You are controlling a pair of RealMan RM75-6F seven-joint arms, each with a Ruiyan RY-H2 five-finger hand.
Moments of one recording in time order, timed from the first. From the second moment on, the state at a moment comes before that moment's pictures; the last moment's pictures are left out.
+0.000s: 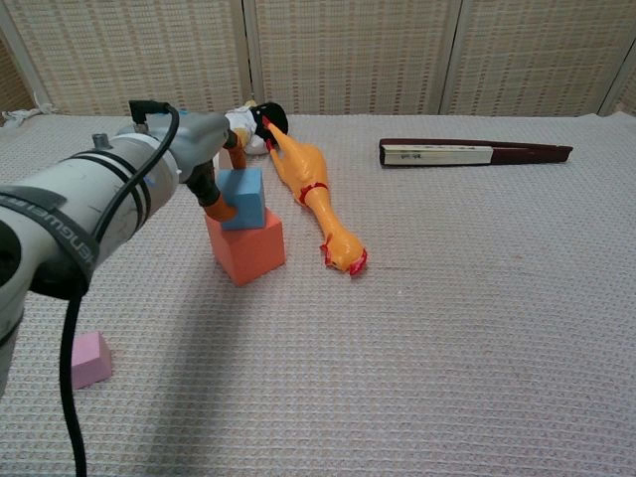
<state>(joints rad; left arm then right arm) -0.96 -1.82 -0.39 -1.69 0.49 1.50 1.08 0.02 -0.95 -0.08 -1.80 -1.65 1.44 -0.08</state>
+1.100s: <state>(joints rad) -0.97 -1.82 -0.41 -1.68 0.46 1.52 1.10 0.03 -0.95 -0.07 -1.80 -1.65 1.43 -0.08</state>
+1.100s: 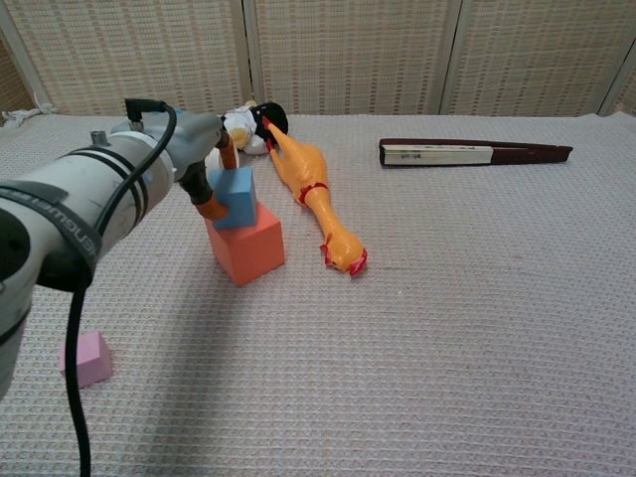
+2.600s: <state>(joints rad) -0.58 -1.59 0.16 -2.06 1.00 1.56 0.72 0.02 -0.97 -0.09 -1.81 -1.68 1.44 -0.14</state>
